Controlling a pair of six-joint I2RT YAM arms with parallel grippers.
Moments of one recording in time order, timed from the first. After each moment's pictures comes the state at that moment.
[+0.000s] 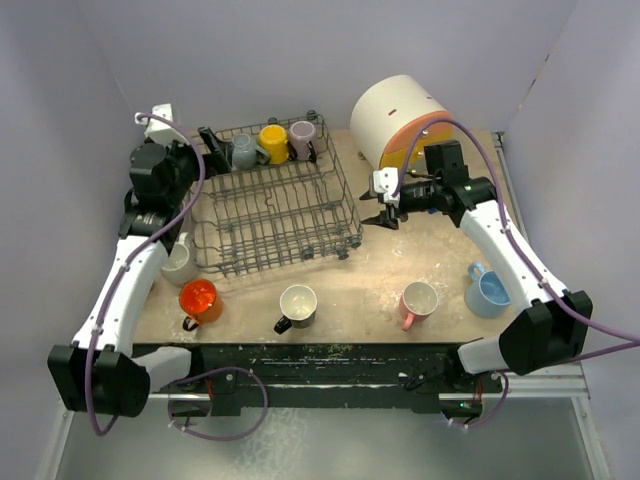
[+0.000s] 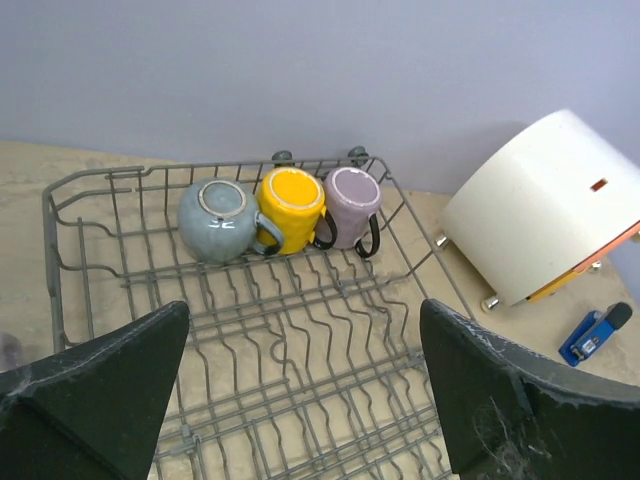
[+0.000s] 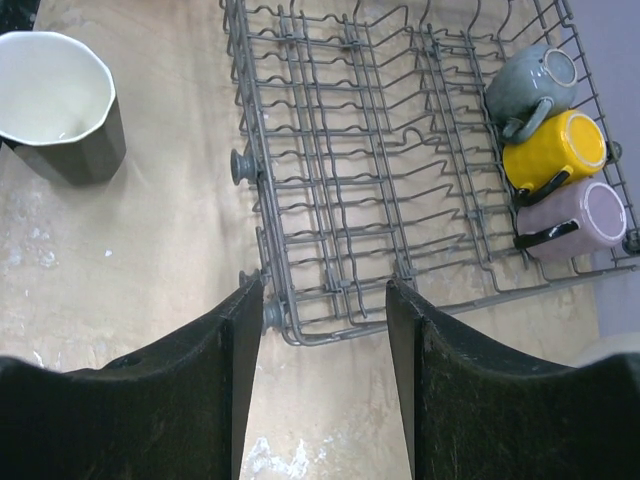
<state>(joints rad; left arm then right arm) -0.09 1.20 1.11 -0.02 0.08 -0.32 0.29 1.40 1.32 -0.71 -0.99 -1.09</state>
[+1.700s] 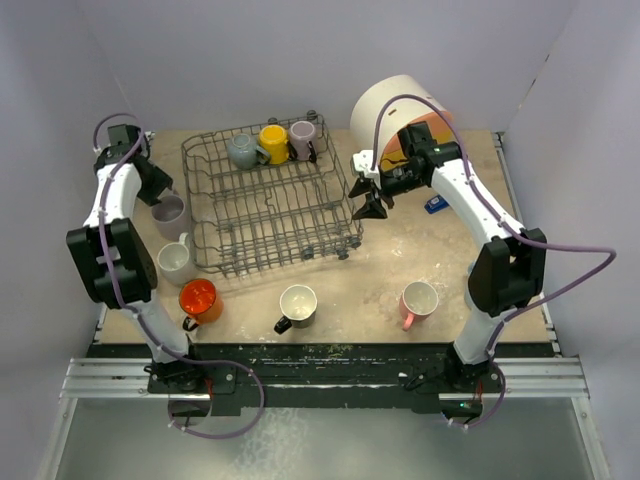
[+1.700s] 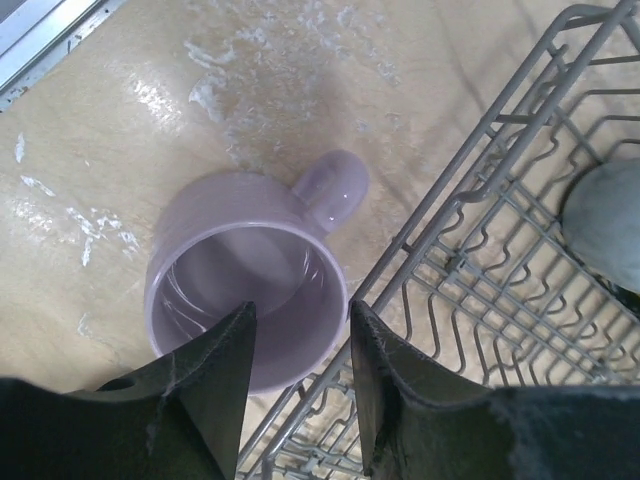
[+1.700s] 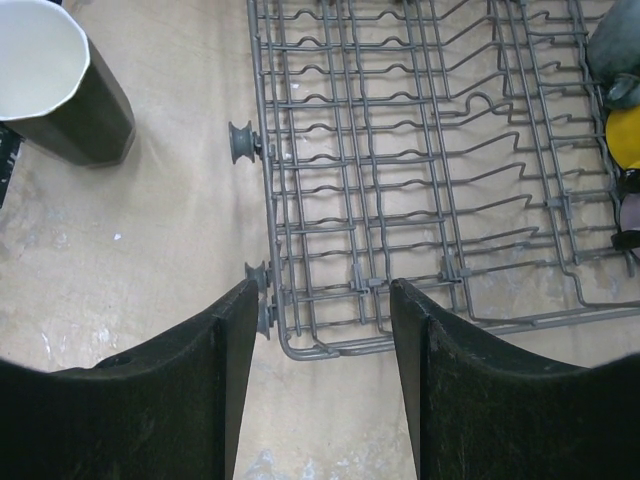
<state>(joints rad) 0.30 1.82 1.54 -0.68 -0.06 -0.67 0.29 1.77 1.65 -1.02 -1.00 -1.25</state>
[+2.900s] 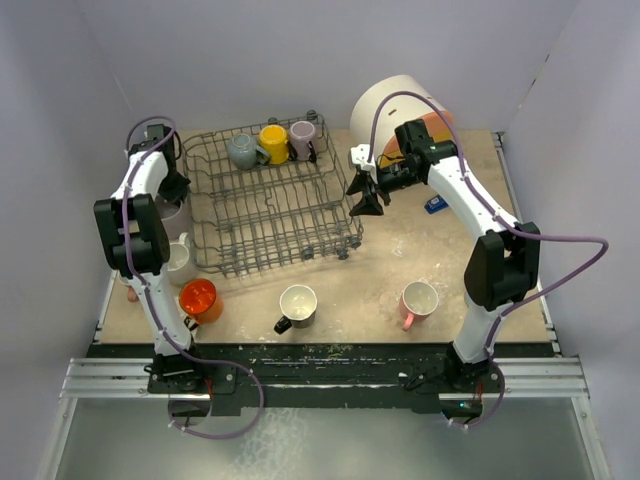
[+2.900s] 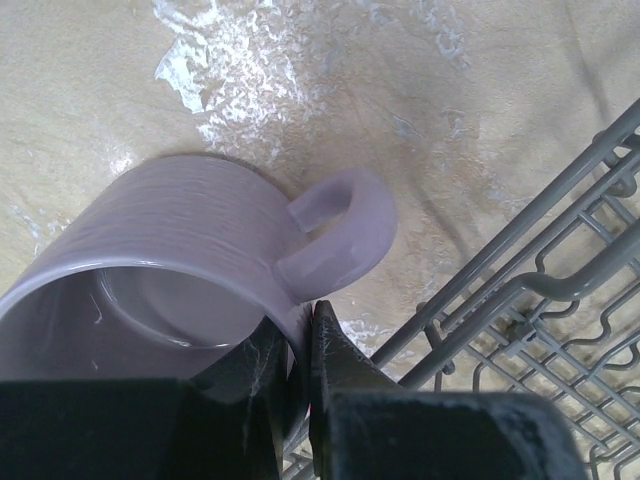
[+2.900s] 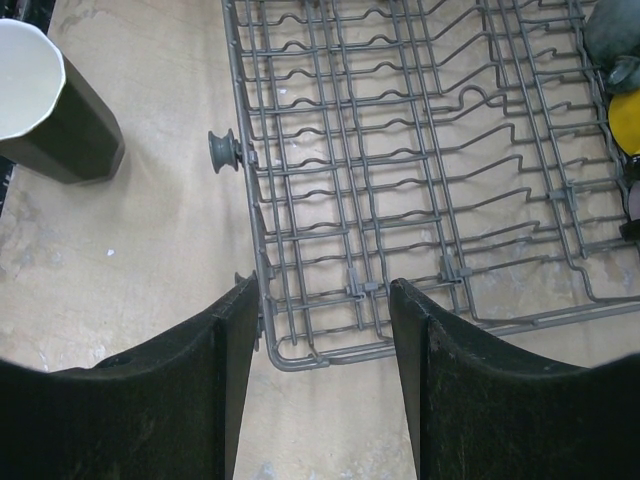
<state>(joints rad) 0.18 2.13 1.78 -0.85 -0.28 -0.75 0.29 1.83 1.67 -0.96 -1.01 -1.15</state>
